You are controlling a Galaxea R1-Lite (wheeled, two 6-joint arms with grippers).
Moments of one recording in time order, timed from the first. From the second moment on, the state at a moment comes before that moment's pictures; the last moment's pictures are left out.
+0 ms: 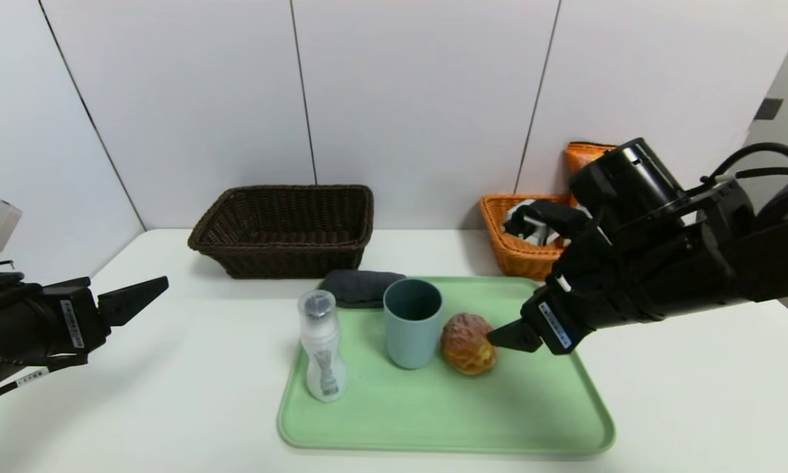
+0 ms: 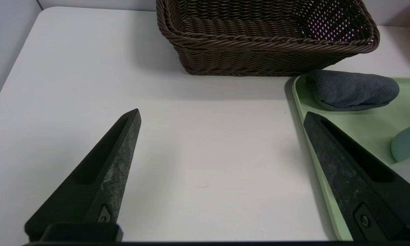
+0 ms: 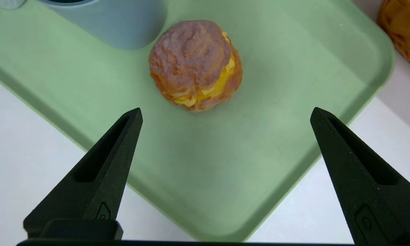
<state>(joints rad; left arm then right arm) -0.02 1.13 -0.49 -0.39 -0.09 -0.10 0.56 1.69 -1.23 0.41 0.03 -0.14</state>
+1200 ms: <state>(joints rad) -0.02 1.14 -0.46 -0.40 -0.09 -0.10 0.57 1.95 -1.33 0.38 0.07 -0.16</state>
